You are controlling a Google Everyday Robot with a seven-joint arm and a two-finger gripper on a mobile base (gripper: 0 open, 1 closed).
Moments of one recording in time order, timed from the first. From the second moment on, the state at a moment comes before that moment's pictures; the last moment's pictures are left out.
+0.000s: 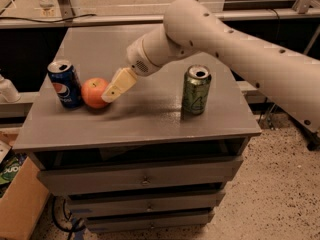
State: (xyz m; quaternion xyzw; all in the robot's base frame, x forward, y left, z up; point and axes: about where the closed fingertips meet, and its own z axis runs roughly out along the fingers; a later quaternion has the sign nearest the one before) arm 0.629 0.116 0.868 -0.57 0.69 0.22 0.38
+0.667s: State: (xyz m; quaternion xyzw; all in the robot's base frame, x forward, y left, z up) arm 0.710 0.023 0.927 -0.50 0.73 0.08 0.46
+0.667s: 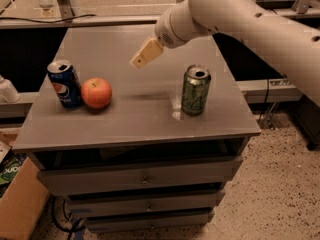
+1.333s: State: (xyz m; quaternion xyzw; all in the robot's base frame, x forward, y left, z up) arm 0.756 -0.096 0.999 -0.37 0.75 -0.04 0.55
